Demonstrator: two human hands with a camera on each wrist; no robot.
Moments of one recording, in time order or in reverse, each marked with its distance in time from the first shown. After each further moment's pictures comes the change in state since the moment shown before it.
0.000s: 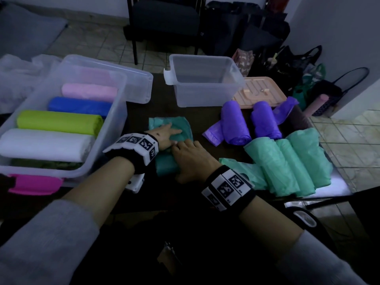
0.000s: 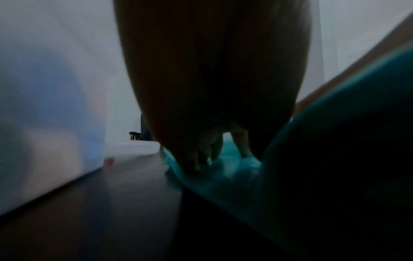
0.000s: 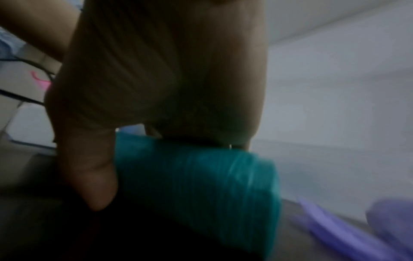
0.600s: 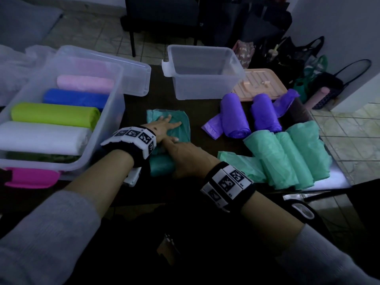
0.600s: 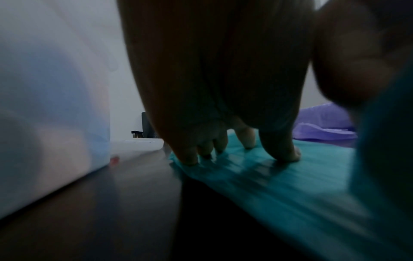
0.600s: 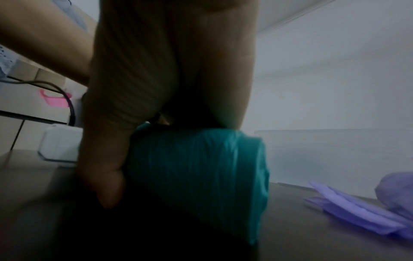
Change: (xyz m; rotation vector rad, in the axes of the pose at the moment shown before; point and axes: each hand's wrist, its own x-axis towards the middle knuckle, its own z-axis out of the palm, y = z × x) left_hand 0.004 -0.005 0.001 0.056 -0.092 0.009; right_hand -0.002 -0.004 -0.002 0.320 -0.085 -0.053
